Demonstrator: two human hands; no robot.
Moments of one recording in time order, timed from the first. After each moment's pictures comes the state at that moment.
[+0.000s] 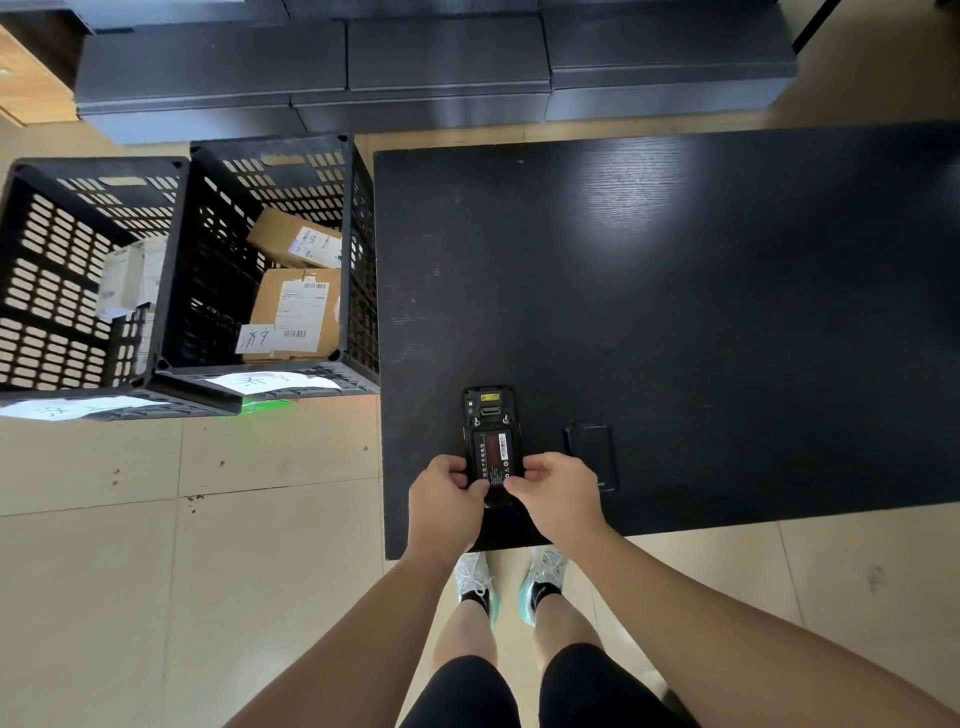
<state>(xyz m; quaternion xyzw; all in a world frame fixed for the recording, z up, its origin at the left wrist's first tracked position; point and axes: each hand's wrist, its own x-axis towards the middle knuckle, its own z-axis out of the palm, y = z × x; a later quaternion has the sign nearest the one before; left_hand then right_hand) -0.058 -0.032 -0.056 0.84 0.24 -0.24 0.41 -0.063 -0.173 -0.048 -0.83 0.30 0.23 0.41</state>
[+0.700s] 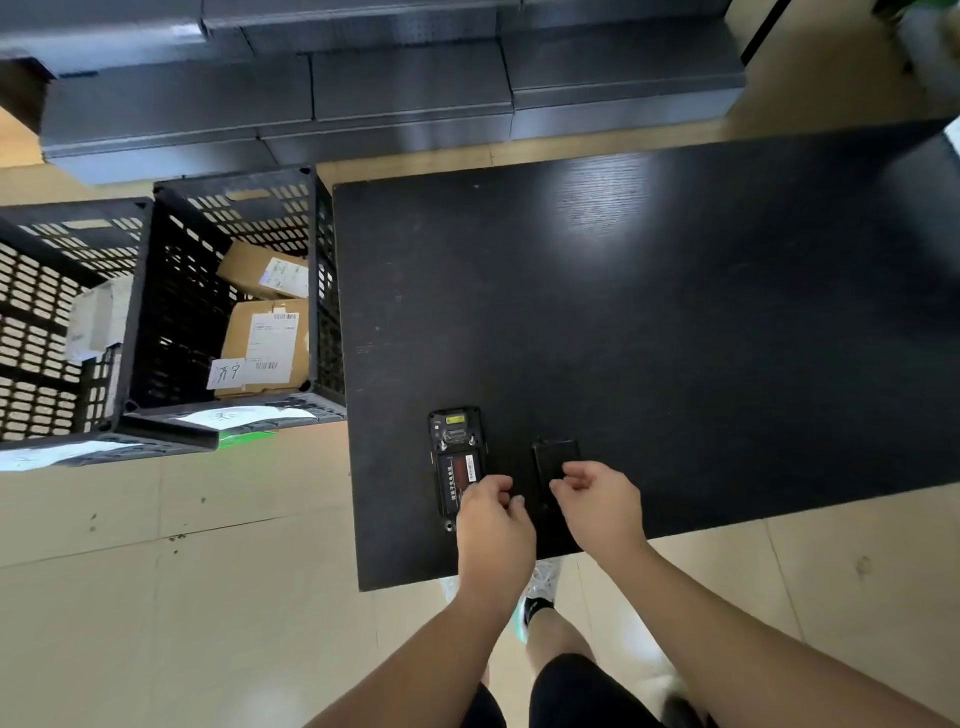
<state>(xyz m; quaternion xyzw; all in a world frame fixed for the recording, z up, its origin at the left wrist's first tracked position) -0.075 -0.112 -0.020 0.87 0.16 -0.21 0.42 -0.073 -0.242 -0.038 -0.83 0.36 0.17 0.39</state>
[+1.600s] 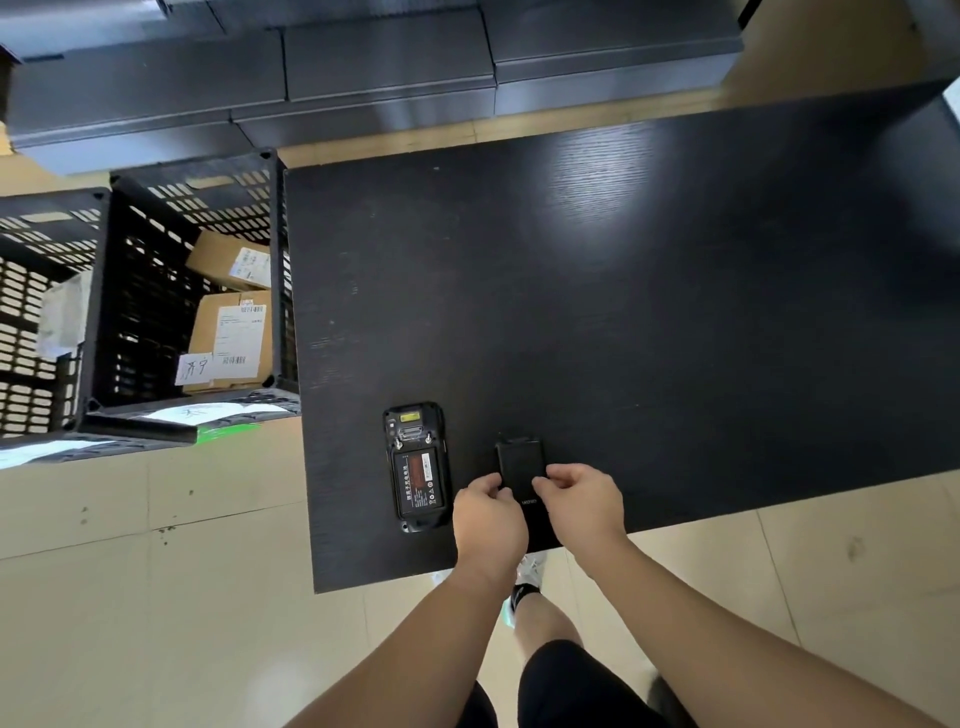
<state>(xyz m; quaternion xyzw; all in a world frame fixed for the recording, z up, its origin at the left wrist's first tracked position) -0.069 -0.170 -0.045 0.76 0.33 -0.28 0.48 -0.078 -0.277 -0.052 -0.78 0.41 0.18 0.44</state>
